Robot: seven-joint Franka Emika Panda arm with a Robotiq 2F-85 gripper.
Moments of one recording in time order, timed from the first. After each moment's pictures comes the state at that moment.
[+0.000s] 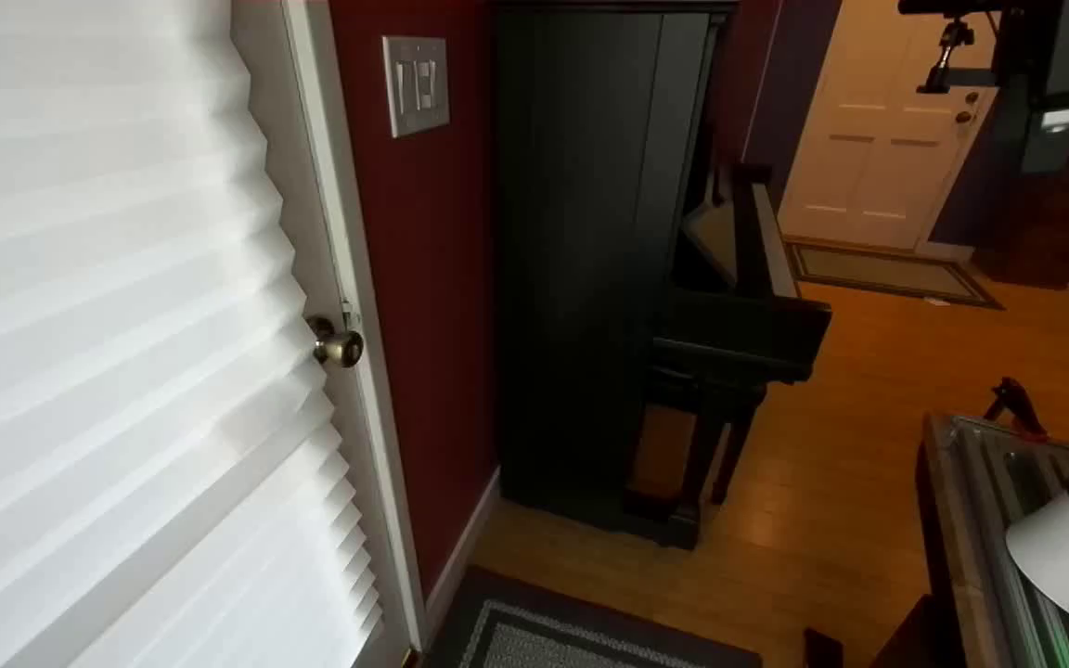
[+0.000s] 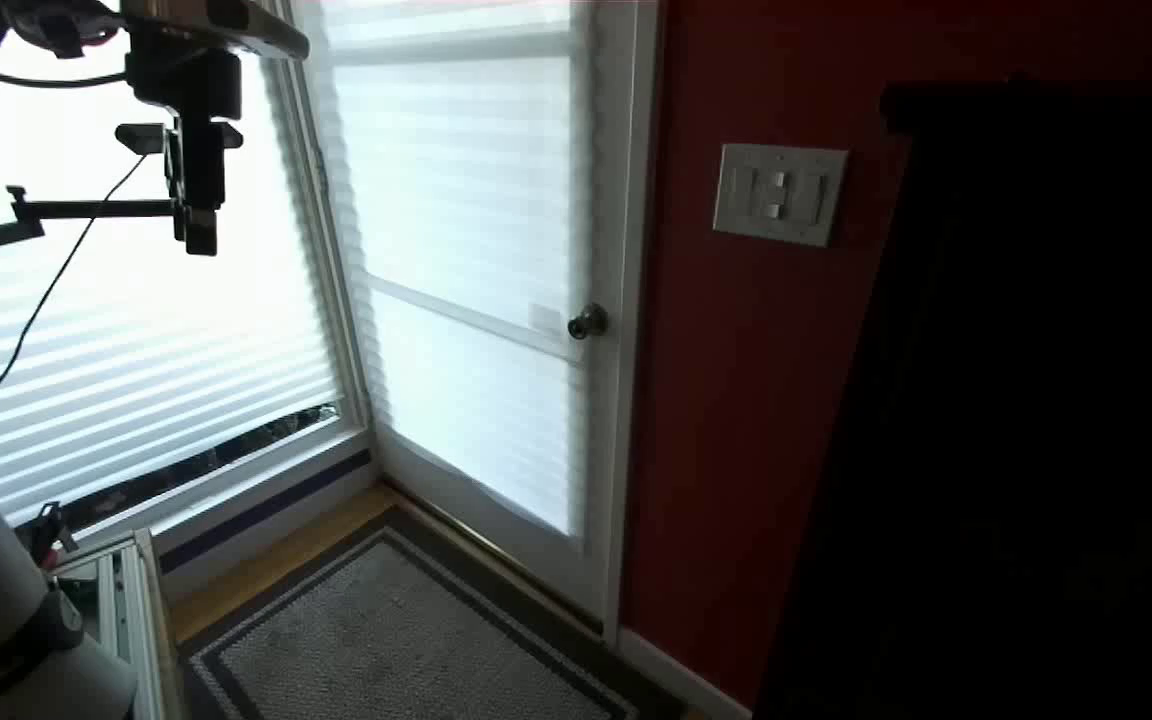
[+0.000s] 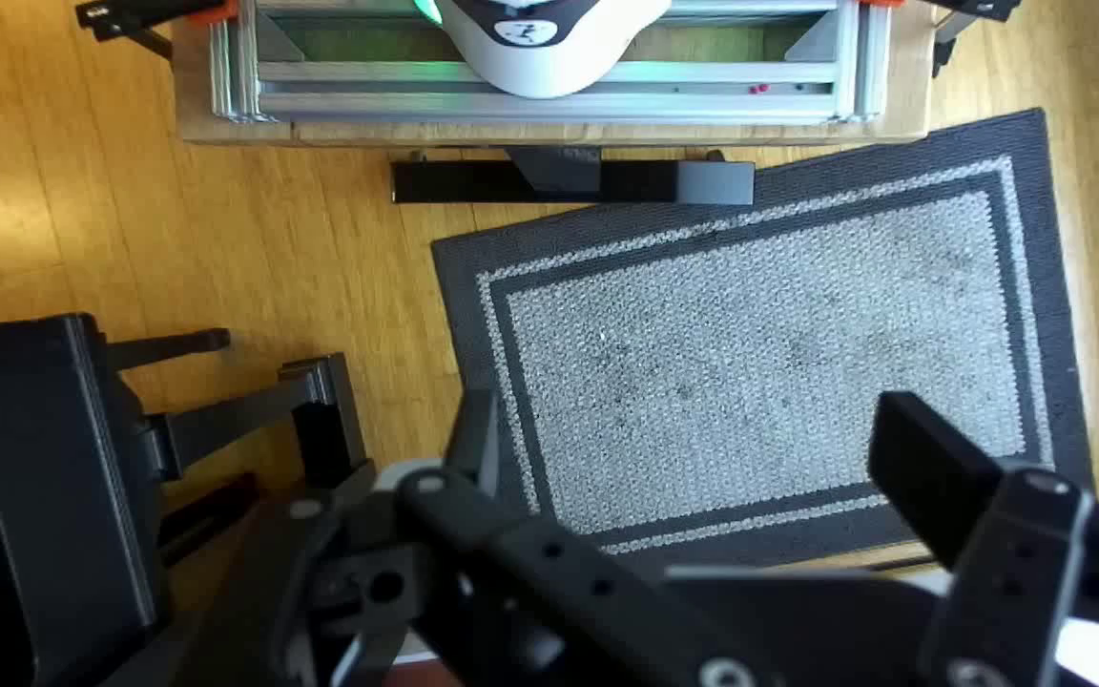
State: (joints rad) arm 0.06 -0.79 0.15 -2.43 0.06 1.40 0.17
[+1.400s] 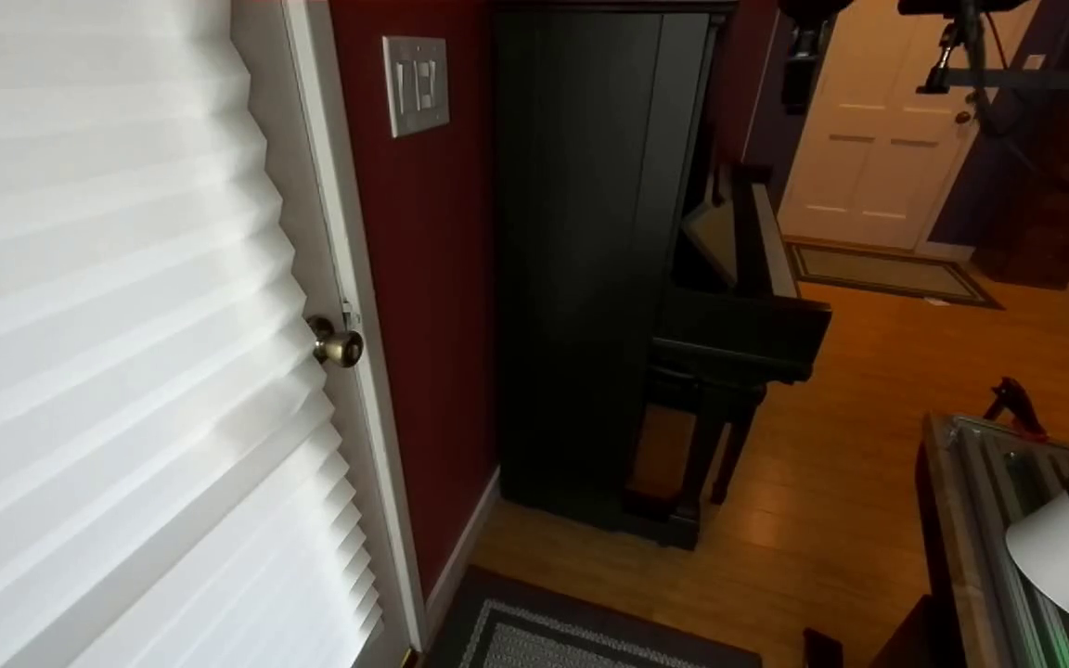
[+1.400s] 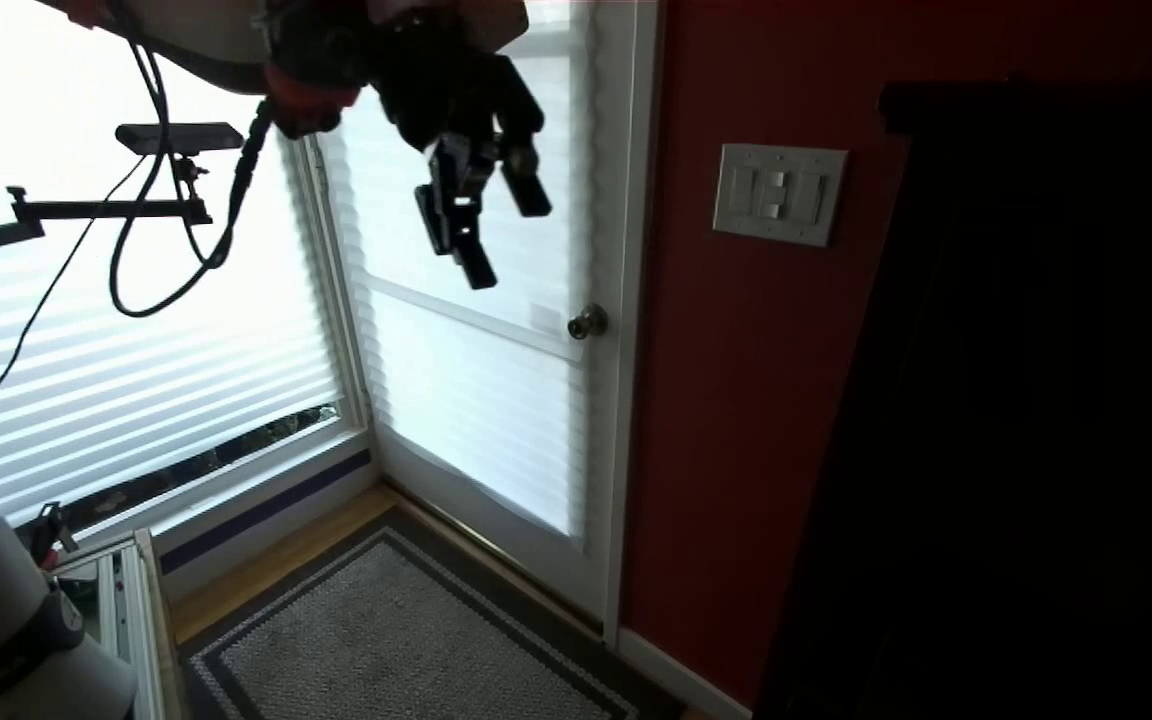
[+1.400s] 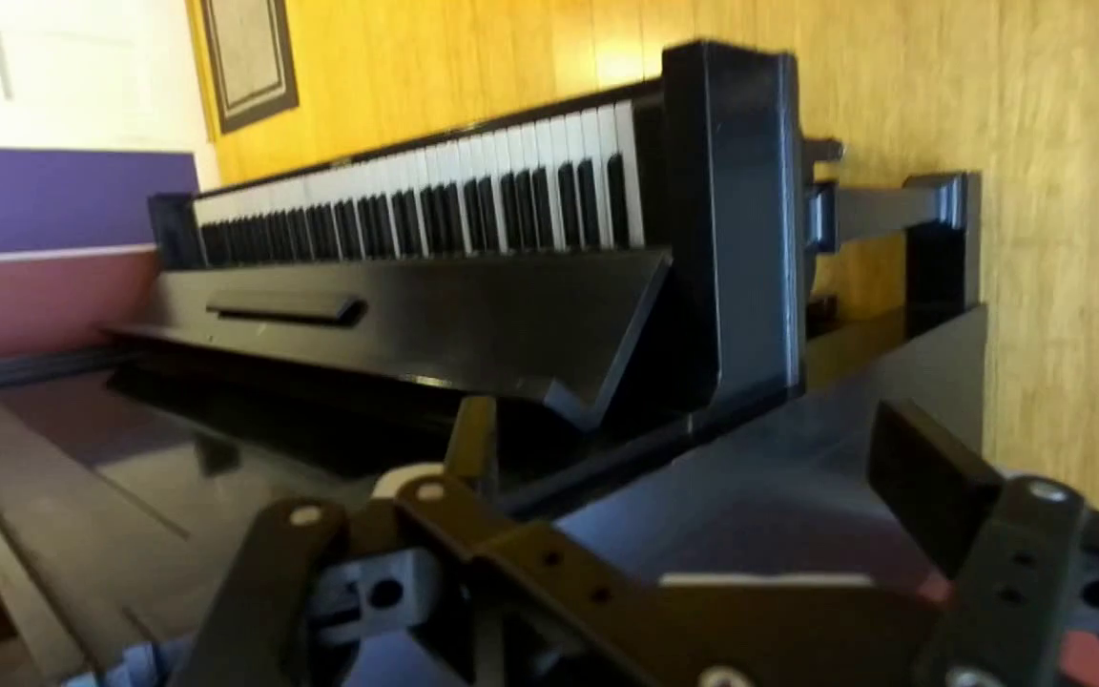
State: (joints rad) arm -0.09 -0.47 0.00 -2.34 -0.83 1.82 0.14
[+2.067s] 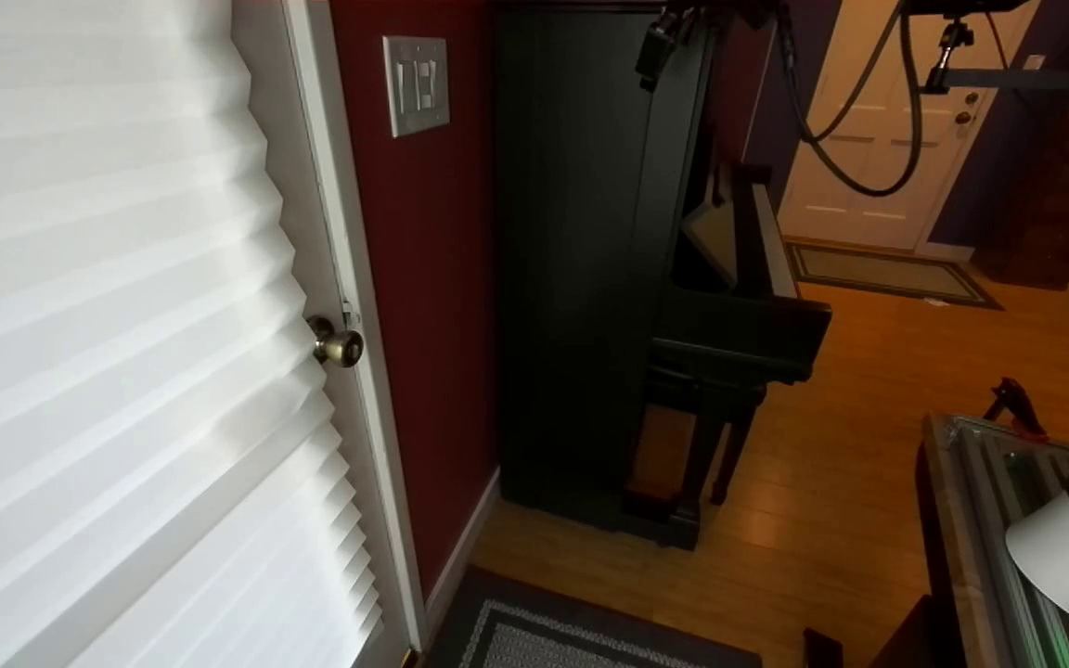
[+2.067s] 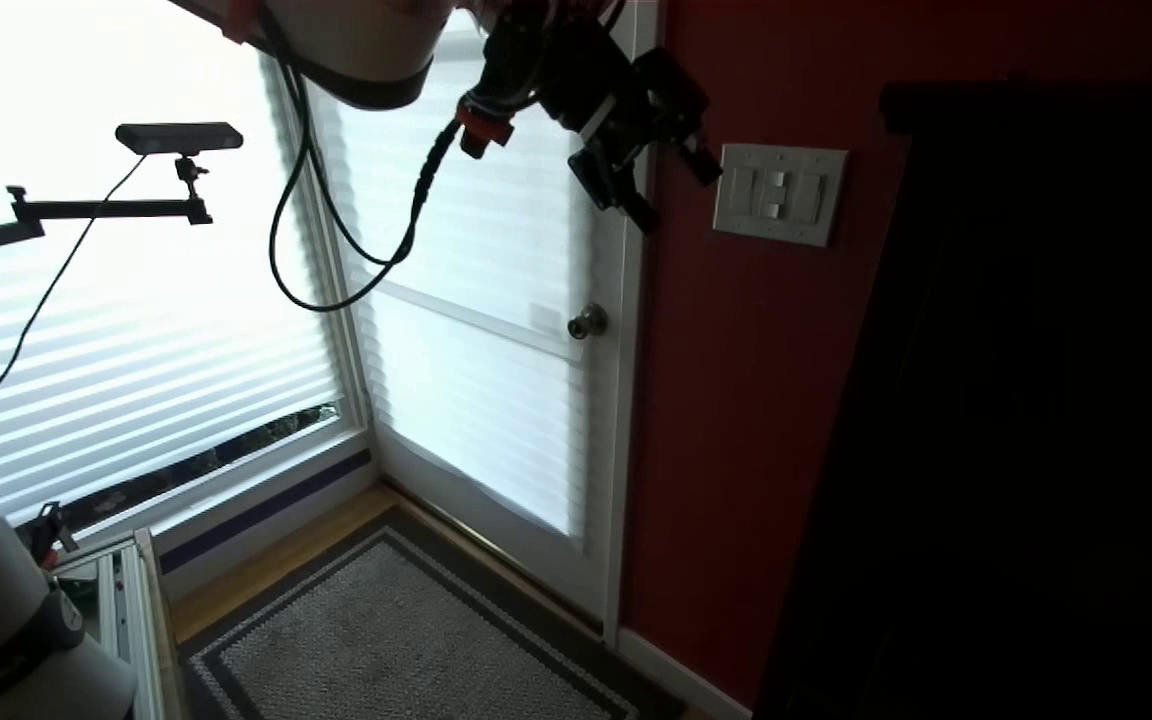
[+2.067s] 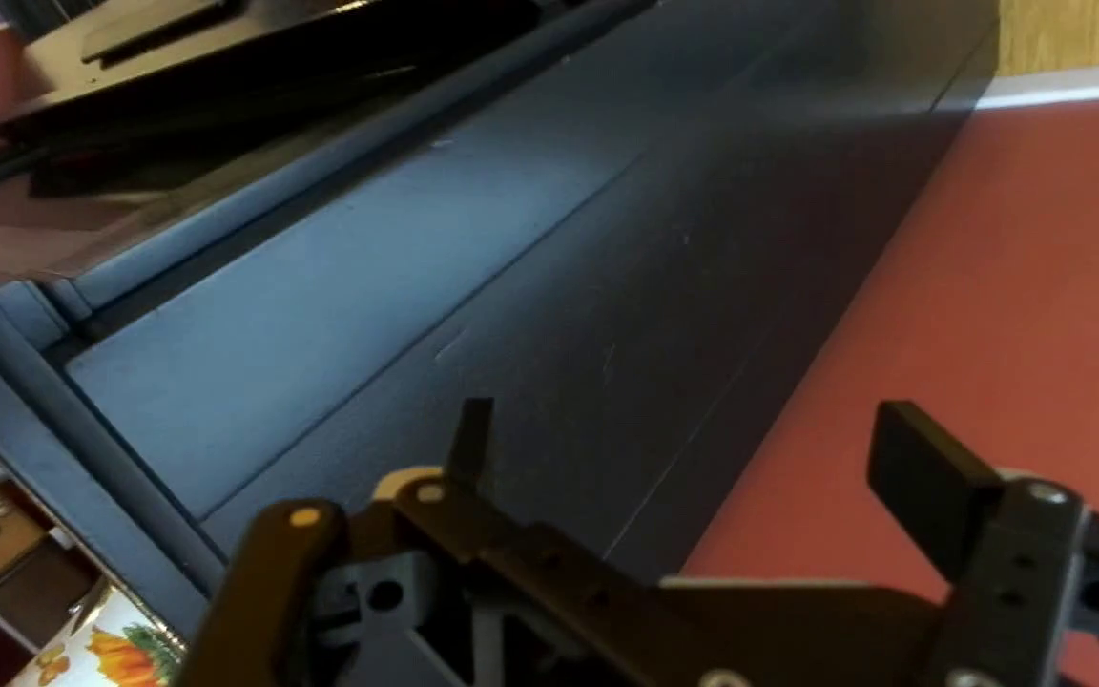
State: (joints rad) arm -0.11 -0.20 -0.07 -2.12 -0.84 2.29 0.35
